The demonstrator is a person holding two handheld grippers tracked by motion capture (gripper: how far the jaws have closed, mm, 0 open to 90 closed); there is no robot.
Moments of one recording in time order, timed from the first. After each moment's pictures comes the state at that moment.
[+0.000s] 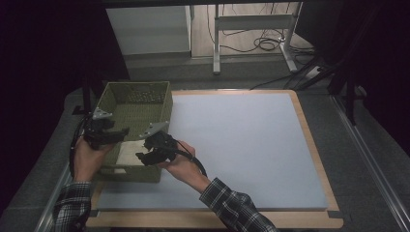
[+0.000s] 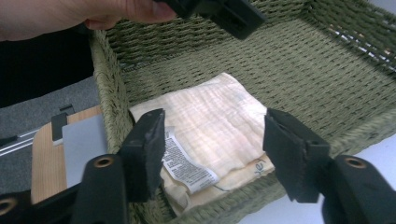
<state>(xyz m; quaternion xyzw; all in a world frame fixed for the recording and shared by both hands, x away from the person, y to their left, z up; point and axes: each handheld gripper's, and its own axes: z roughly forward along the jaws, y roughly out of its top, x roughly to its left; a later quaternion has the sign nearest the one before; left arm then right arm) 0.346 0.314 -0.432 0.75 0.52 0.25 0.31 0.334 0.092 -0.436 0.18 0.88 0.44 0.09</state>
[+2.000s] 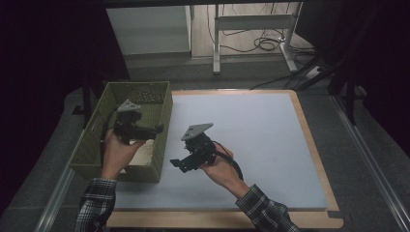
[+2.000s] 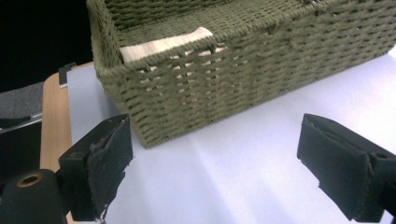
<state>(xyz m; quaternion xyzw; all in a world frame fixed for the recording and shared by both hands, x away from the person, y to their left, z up) 0.353 0.227 -0.402 0.76 0.46 0.19 0.42 0.341 -0.013 -0.440 0.17 0.88 0.43 0.07</state>
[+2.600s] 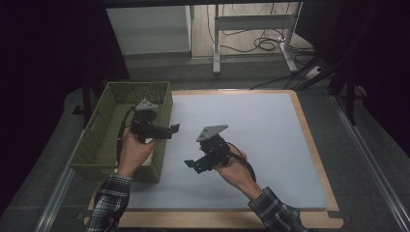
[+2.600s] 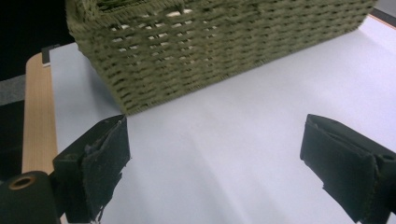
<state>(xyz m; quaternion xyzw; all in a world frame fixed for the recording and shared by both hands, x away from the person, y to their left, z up) 0.365 0.186 -0.405 0.77 0.45 0.17 0.43 0.345 -0.052 -0.447 0.18 0.88 0.42 0.08</state>
